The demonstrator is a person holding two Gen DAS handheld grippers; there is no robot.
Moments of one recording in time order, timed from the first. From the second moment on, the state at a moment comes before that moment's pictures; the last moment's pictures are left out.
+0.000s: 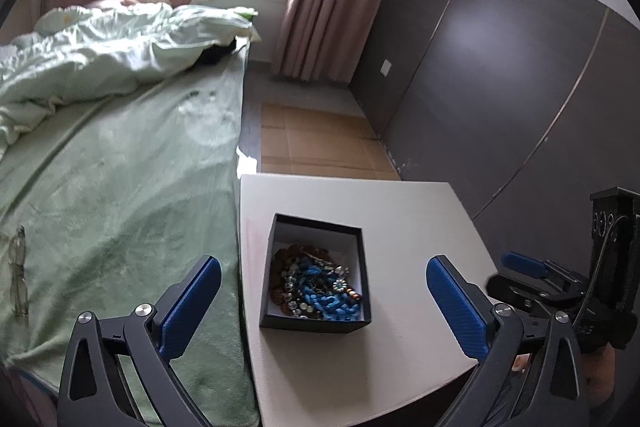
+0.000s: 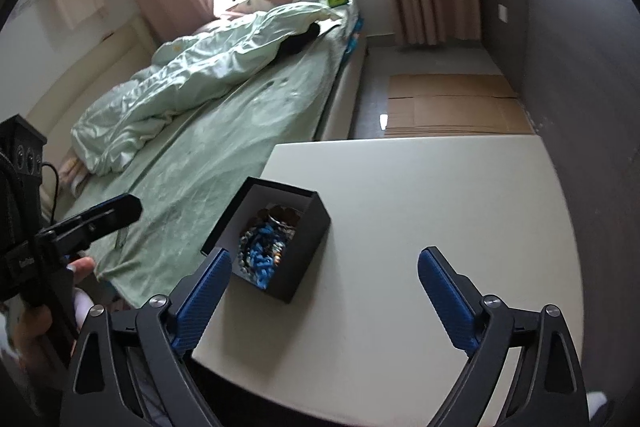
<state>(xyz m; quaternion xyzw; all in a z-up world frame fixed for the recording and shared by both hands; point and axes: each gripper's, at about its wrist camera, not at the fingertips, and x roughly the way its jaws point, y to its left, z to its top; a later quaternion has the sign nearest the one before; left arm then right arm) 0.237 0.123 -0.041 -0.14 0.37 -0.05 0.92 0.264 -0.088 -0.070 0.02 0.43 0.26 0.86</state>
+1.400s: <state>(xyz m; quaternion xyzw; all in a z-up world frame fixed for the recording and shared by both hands) 0.046 0.048 0.002 -0.07 0.27 -0.02 0.96 0.070 -0.193 -0.032 0.07 0.34 0.21 0.92</state>
